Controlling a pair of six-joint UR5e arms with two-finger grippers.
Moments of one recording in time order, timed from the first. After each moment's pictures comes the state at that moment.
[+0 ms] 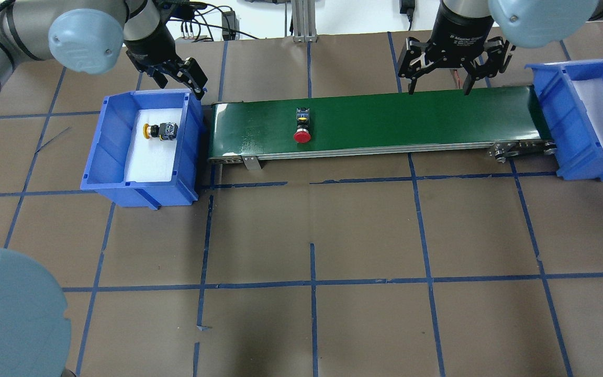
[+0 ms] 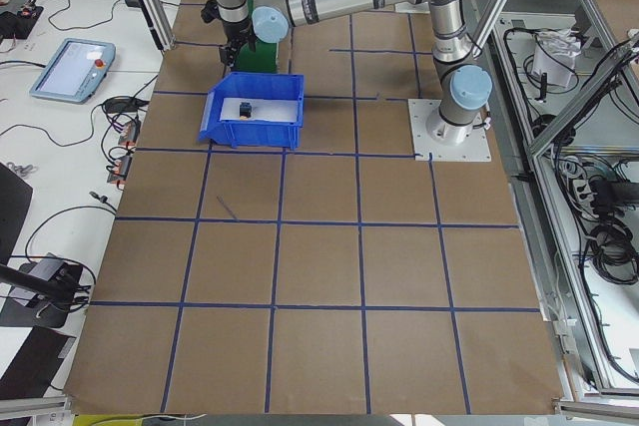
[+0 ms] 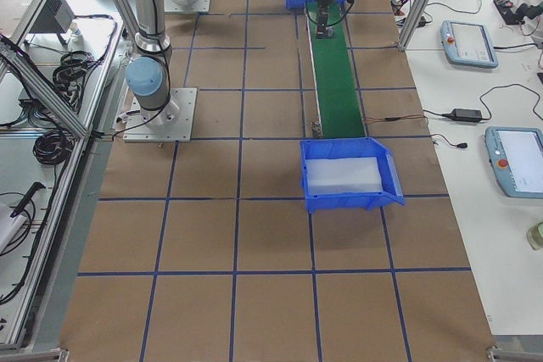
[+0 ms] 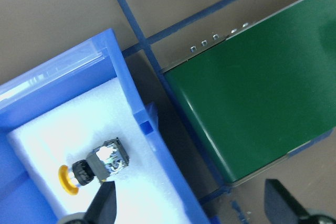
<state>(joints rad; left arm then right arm) -1.46 -2.01 -1.38 -1.32 1.51 0.79 1.60 -1.32 1.40 -1.66 -1.59 0.12</state>
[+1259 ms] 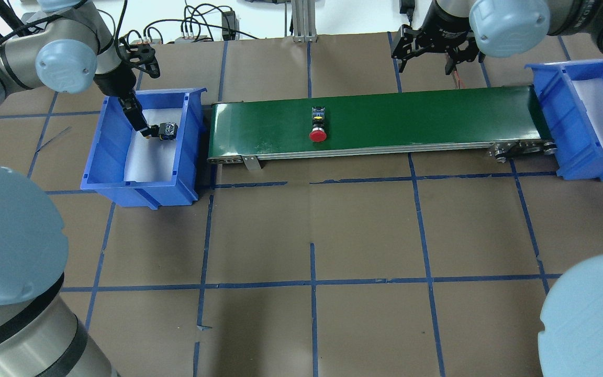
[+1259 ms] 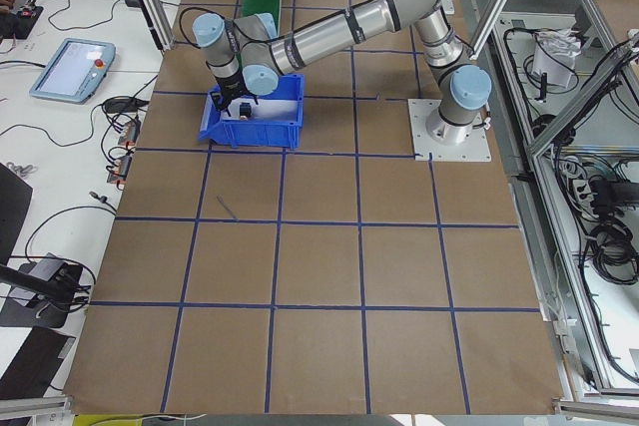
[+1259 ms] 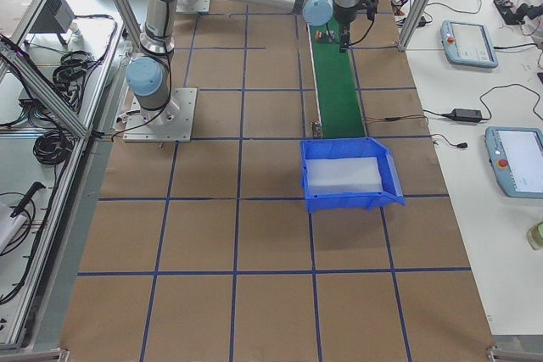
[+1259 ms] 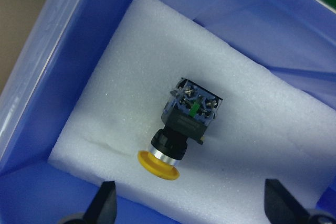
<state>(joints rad) -1.36 -2.17 -1.36 -1.30 1.59 1.35 1.56 -1.18 1.39 -1.90 -1.50 0.07</state>
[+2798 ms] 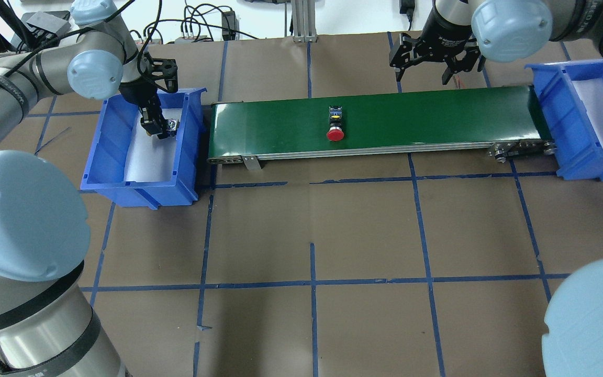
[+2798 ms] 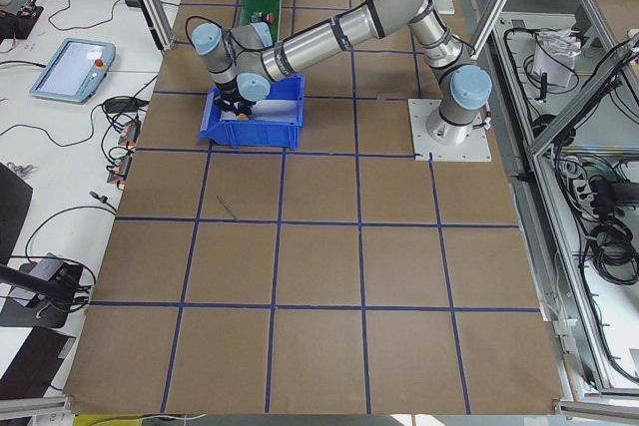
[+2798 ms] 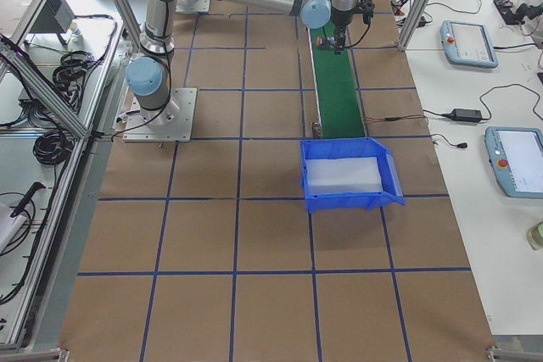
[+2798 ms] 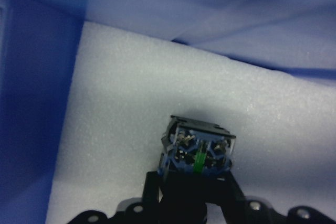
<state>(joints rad) -1.40 -2.21 -1.35 -1.30 1.57 1.51 1.55 -1.20 1.41 -1.86 -1.48 0.06</state>
